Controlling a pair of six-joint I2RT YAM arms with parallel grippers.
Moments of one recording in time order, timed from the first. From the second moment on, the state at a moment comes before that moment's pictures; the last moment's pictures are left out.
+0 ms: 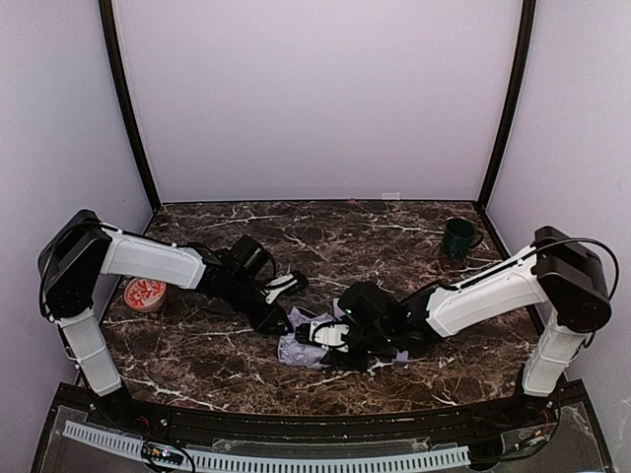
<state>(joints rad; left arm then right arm) -0.75 1.78 0.99 -0.31 0.45 0.09 1.13 1.75 0.87 0.00 -0.11 -0.41</state>
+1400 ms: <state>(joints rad) -0.90 2.04 1.28 -0.28 0.59 0.14 1.19 1.76 0.89 -0.01 -0.09 -0.65</state>
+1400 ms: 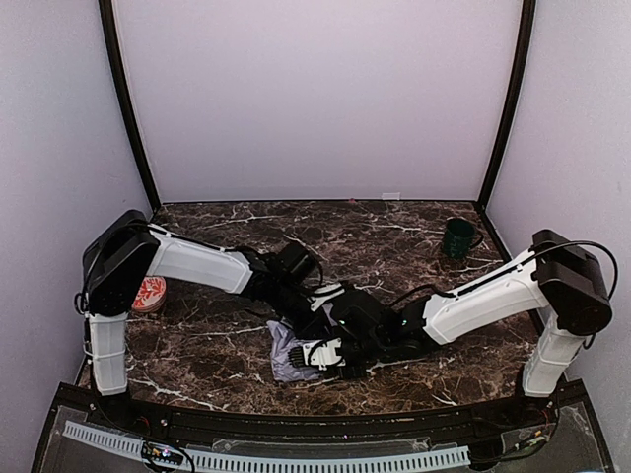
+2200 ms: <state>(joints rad) -0.70 1.66 0.98 -0.45 0.49 -0.09 1.19 1.76 0.85 0.07 -0.07 -0.62</state>
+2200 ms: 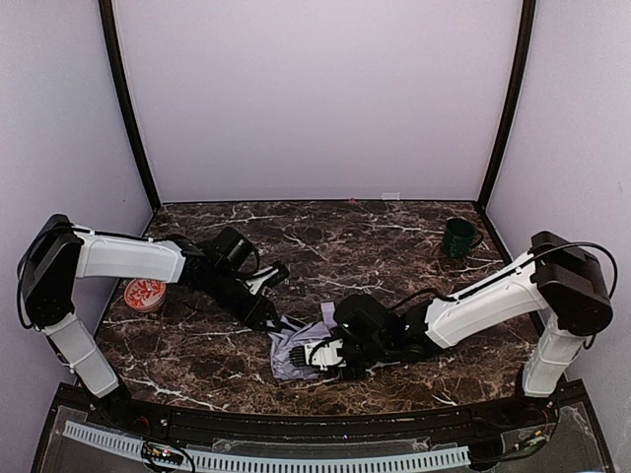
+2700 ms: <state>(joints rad) -0.83 1.84 1.23 -0.41 0.58 -0.01 1.20 1.75 0.86 0.05 -0.04 -0.66</state>
